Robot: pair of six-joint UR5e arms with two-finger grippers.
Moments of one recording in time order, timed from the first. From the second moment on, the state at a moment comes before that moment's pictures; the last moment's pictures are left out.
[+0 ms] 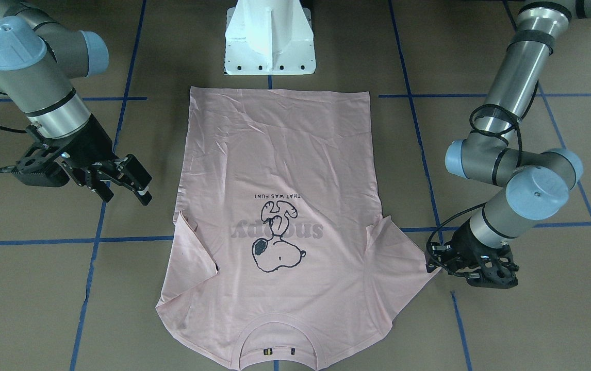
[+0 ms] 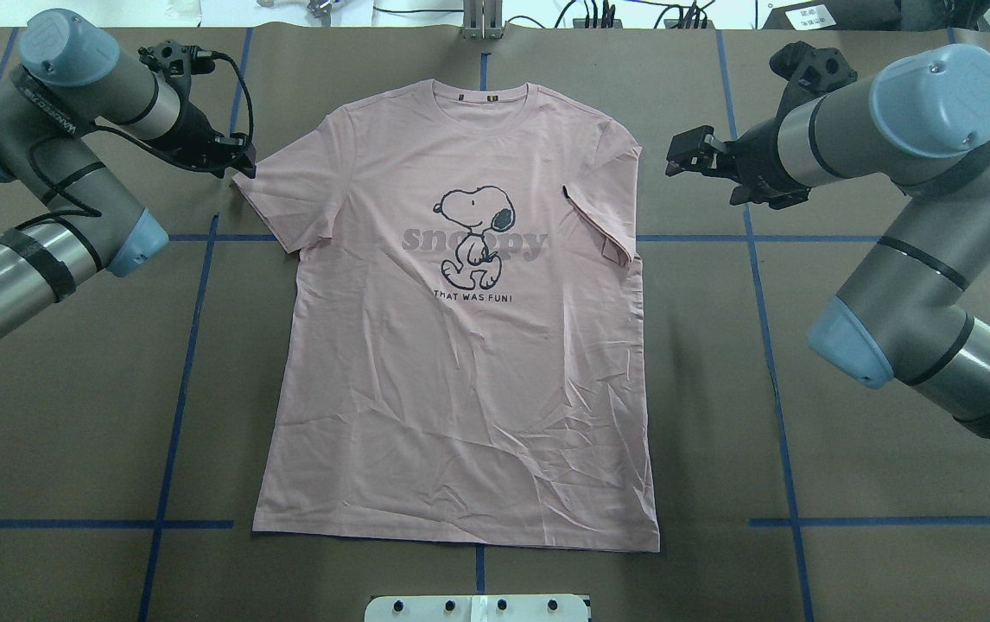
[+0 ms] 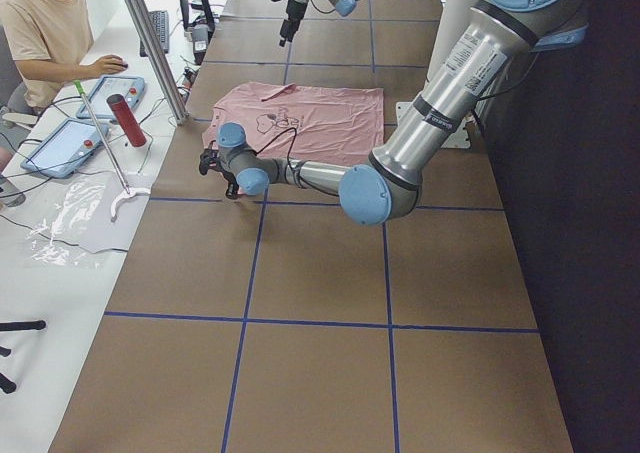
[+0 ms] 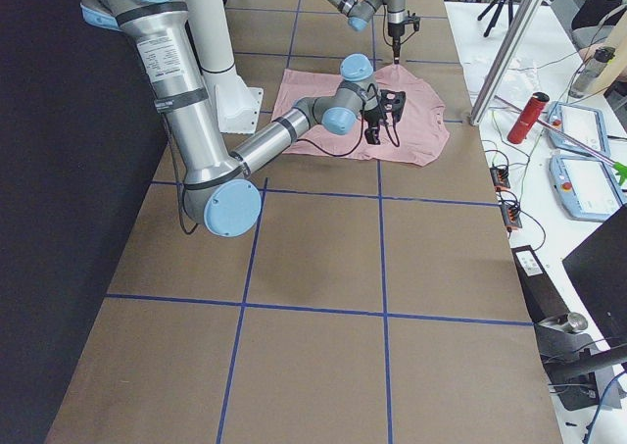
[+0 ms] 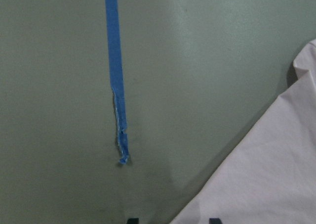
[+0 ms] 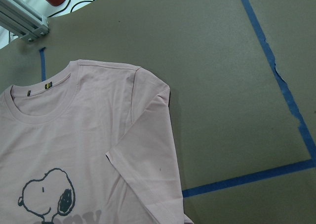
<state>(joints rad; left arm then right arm) -0.96 -2.22 -0.99 -2.33 -2.14 -0.87 0.85 -1.21 1.78 -1.12 1.93 1.39</state>
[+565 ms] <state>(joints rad) -0.95 -2.22 -0.99 -2.33 -2.14 -0.87 0.85 -1.21 1.78 -1.12 1.93 1.39</state>
